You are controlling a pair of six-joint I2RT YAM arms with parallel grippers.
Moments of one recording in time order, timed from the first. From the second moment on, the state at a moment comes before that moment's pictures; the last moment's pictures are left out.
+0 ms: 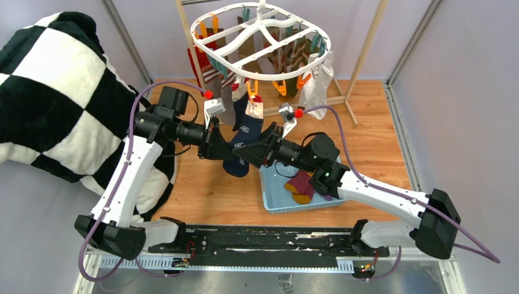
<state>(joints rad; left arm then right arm) -0.28 1.23 1.44 -1.18 1.12 0.36 0.98 1.21 0.88 0.67 -0.32 0.69</state>
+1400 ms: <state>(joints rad) -0.32 1.14 1.41 -1.18 0.95 0.34 1.01 1.43 1.32 0.40 0.22 0.19</state>
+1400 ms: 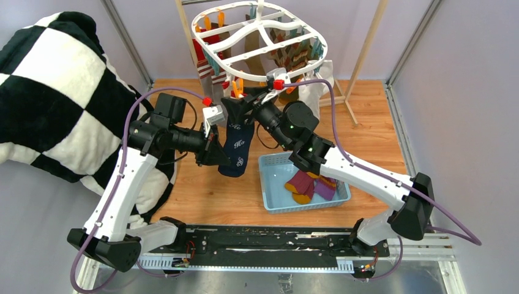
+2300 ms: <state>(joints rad) -0.32 1.14 1.41 -1.18 0.92 0.34 0.96 1.47 1.35 0.51 0.25 0.24</state>
